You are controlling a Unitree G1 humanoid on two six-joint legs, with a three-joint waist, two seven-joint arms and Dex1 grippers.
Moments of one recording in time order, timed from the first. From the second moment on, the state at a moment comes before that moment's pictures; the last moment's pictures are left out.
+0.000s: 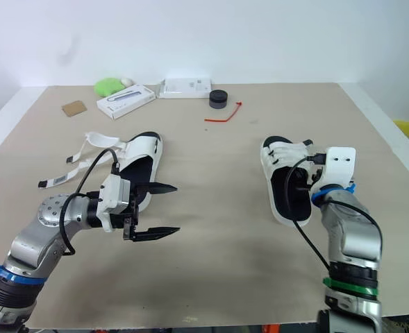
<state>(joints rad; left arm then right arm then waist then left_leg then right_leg) -0.29 0.57 -0.12 -0.32 -0.45 0.23 -1.10 -0.33 -0.53 -0.33 -0.11 0.25 0.70 0.19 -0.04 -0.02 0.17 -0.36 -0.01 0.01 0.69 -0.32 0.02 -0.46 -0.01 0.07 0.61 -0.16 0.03</state>
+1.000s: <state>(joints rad) -0.27 0.57 -0.14 -0.26 -0.43 0.16 -1.10 -0.40 -0.77 -0.16 0.01 0.29 0.72 0.57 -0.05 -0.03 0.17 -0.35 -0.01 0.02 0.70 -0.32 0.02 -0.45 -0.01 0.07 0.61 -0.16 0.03</state>
